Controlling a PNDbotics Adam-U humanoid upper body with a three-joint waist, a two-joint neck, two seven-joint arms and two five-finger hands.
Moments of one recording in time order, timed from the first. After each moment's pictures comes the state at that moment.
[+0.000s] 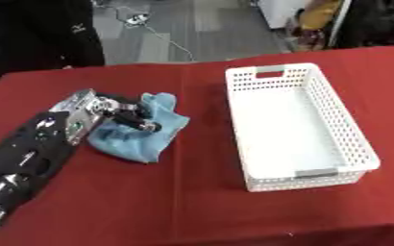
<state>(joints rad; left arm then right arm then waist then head) -0.66 0.58 -0.37 -0.95 -0.75 -0.02 -0.70 -0.25 -0.40 -0.23 -1.98 -0.29 -0.45 0.08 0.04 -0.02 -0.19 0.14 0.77</state>
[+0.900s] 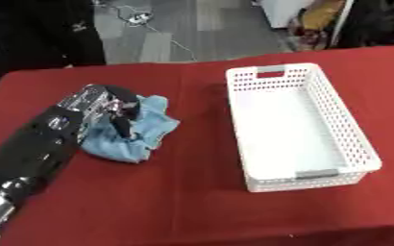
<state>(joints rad) -0.67 0.55 -0.33 -0.97 -1.17 -0.10 -0.58 -0.25 -0.40 -0.23 -1.98 -0.29 -0.46 0.08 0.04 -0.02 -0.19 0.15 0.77</state>
